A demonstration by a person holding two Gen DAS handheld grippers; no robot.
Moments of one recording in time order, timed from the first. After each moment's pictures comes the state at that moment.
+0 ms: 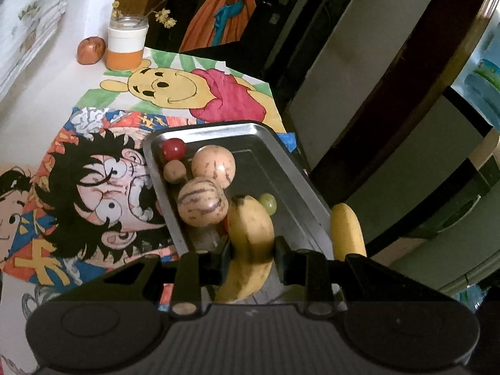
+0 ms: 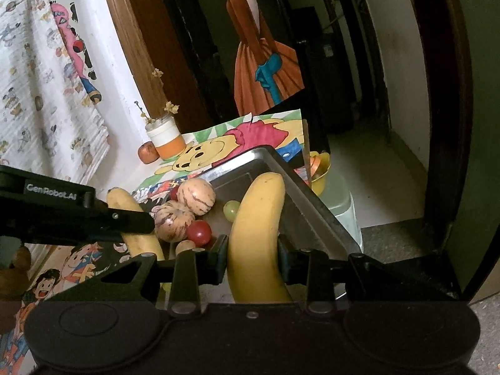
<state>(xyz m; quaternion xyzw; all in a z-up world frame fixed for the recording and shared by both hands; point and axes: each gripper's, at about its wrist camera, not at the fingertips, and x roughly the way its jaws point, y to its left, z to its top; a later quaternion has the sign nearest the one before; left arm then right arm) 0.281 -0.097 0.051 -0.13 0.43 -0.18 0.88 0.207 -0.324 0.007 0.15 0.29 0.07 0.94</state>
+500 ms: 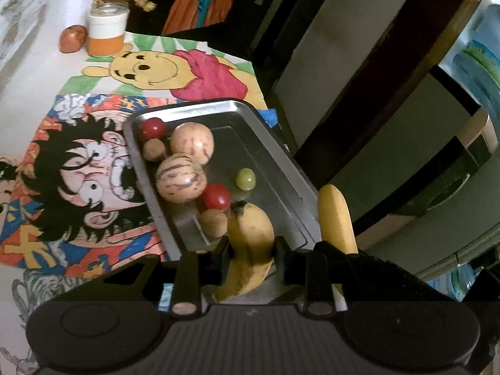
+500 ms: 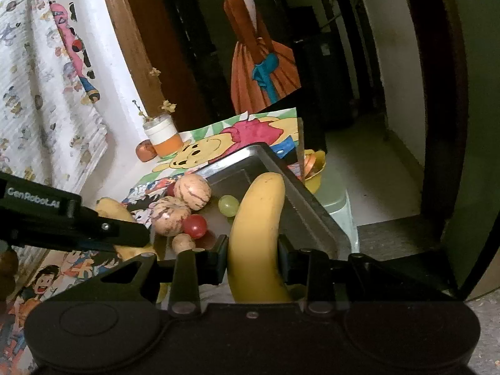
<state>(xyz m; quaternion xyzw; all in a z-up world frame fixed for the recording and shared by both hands) 0.276 -0.113 0.051 -0.11 0.46 -0.20 0.86 0.196 -0.329 0.006 0.14 0.29 0.06 0.95</state>
